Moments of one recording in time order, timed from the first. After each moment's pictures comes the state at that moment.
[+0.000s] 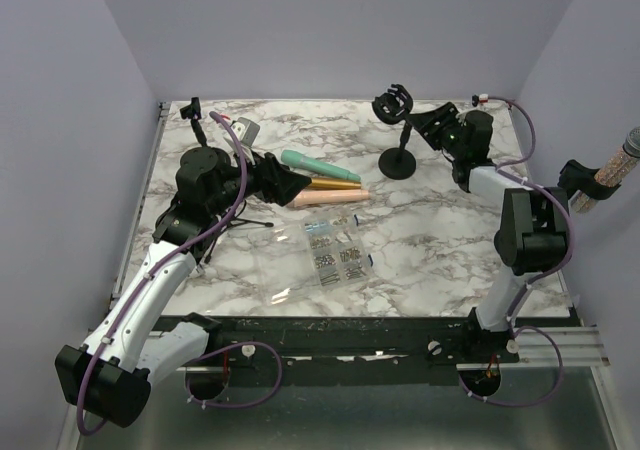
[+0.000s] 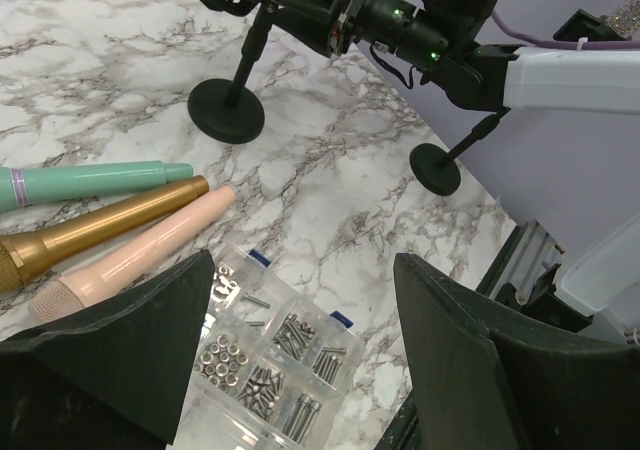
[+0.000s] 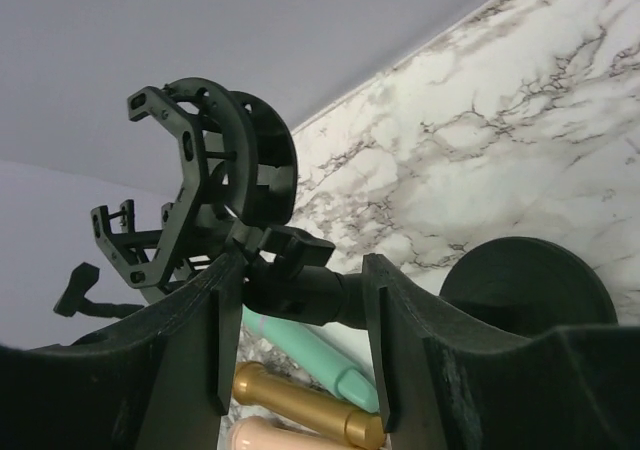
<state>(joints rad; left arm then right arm) -0.37 0.98 0.94 -0.07 0.53 -0.42 0.03 1.82 1.13 0.46 -0.31 0.84</state>
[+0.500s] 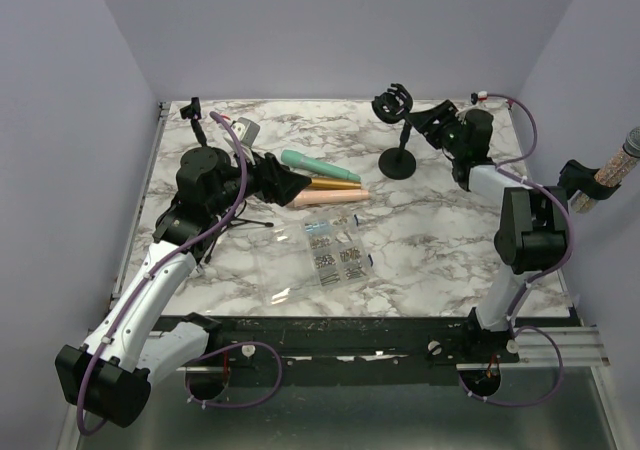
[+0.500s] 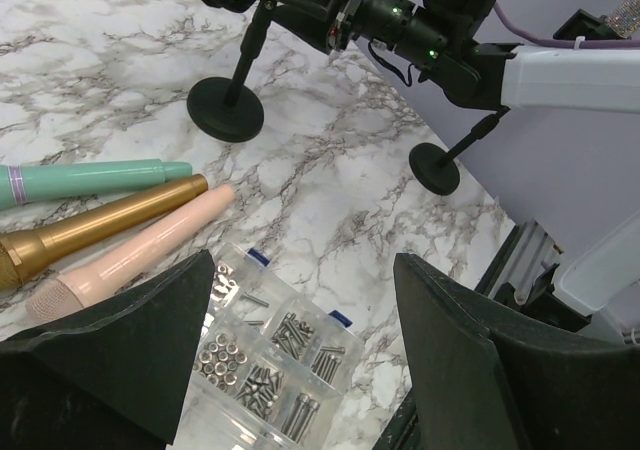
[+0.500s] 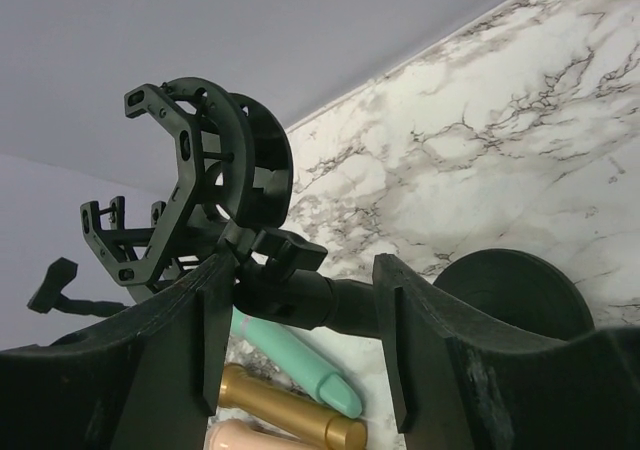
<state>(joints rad) -0.37 0.98 0.94 -0.07 0.53 -0.43 0.03 1.85 1.12 0.55 -0.31 0.82</state>
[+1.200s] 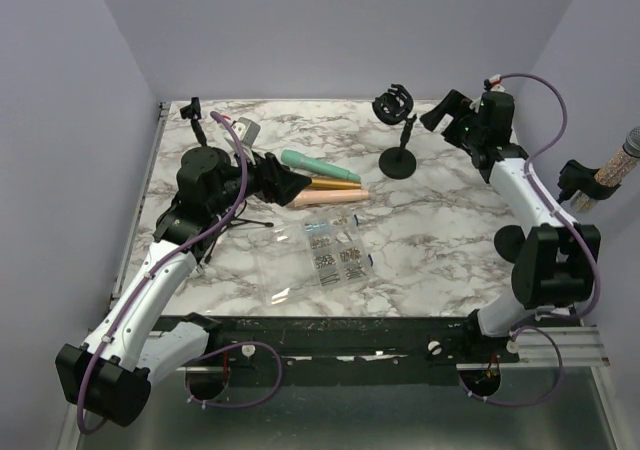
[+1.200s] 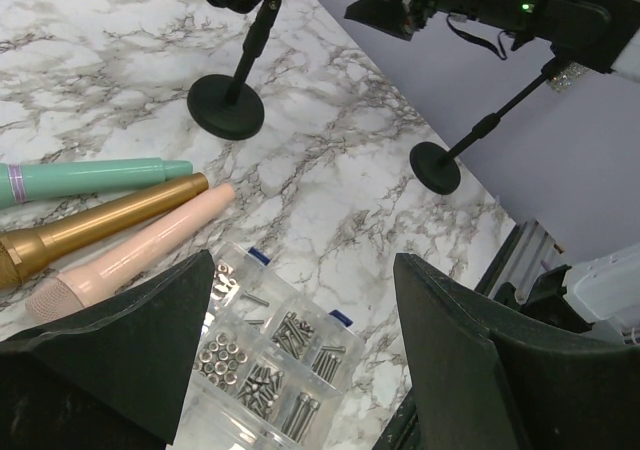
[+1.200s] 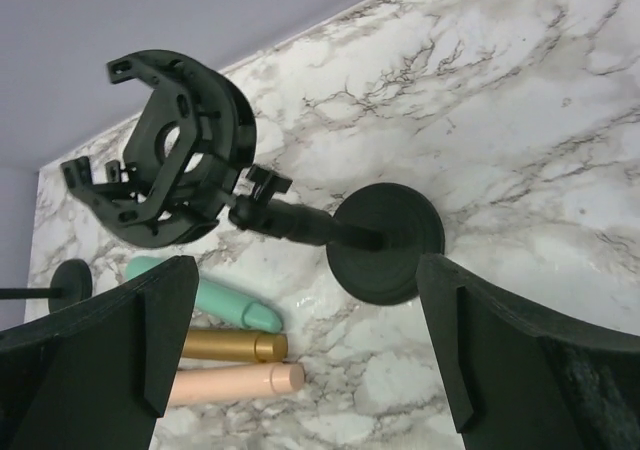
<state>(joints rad) -0.37 0.98 0.94 -0.07 0.53 -0.43 0.03 1.64 1.29 -0.07 -0.17 0.53</state>
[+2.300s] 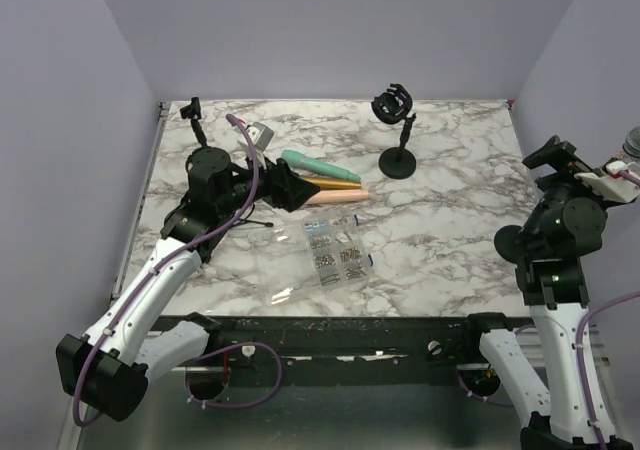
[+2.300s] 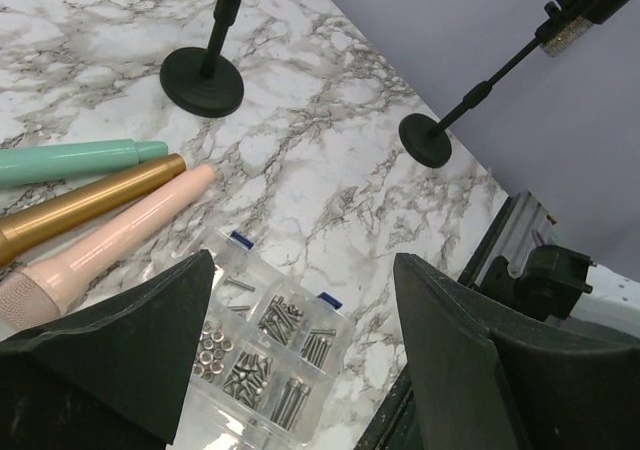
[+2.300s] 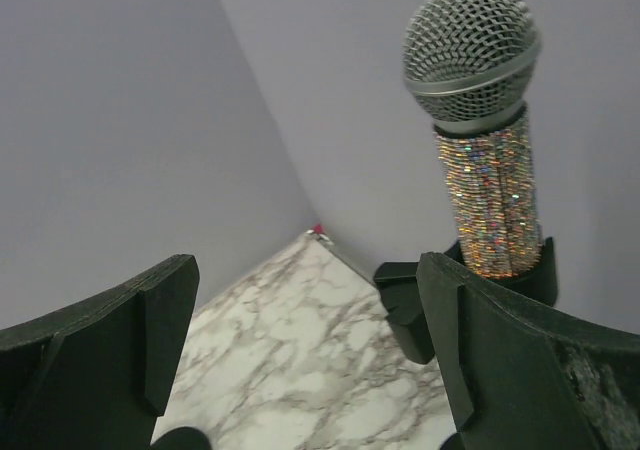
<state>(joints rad) -0.43 1.00 0.93 -0.08 0.53 -0.41 0.03 0.61 0.87 0.05 0.64 0.14</state>
